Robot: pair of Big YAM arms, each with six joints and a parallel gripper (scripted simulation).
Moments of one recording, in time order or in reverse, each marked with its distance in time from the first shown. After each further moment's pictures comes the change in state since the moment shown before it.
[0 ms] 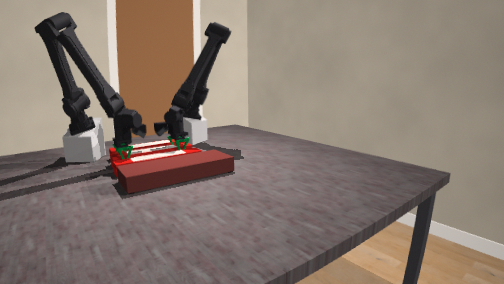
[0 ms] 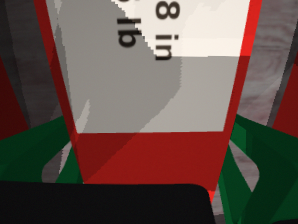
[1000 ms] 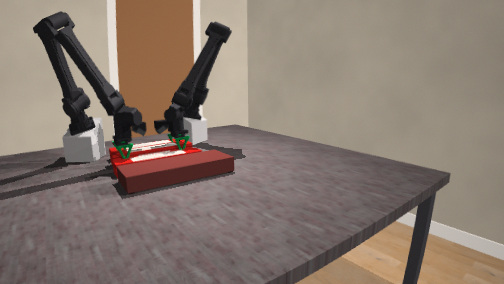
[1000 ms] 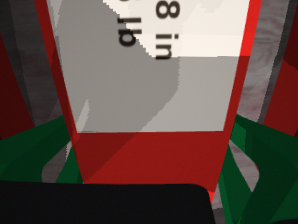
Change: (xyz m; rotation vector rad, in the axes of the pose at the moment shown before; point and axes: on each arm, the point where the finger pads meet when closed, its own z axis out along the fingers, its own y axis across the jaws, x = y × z) left arm 0.001 -0.001 -0.010 0.008 -0.002 0.001; right arm -0.001 0.001 -0.009 -0.007 -0.003 0.001
